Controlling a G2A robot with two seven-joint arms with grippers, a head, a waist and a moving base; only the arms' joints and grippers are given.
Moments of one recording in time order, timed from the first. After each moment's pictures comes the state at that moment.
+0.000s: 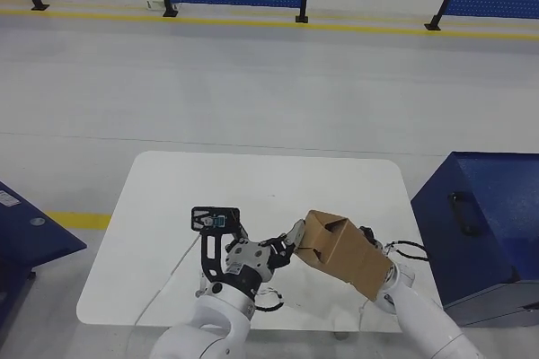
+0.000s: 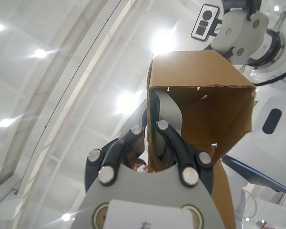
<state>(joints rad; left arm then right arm) 1.42 -1.53 -1.00 -2.34 1.27 0.41 -0.66 -1.10 -1.00 0.92 -1.38 1.83 0.45 1.37</state>
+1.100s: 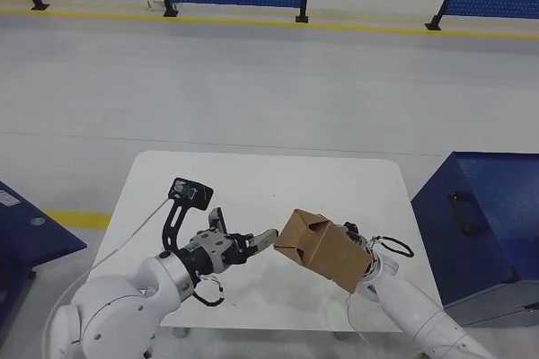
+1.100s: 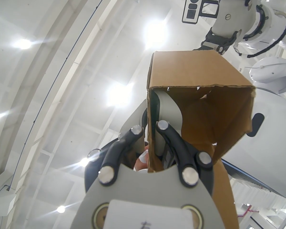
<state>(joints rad) 1.27 -1.47 -1.37 -2.29 0.79 0.12 -1.15 -0.92 -1.03 0.71 -1.20 1.83 0.33 1.49</state>
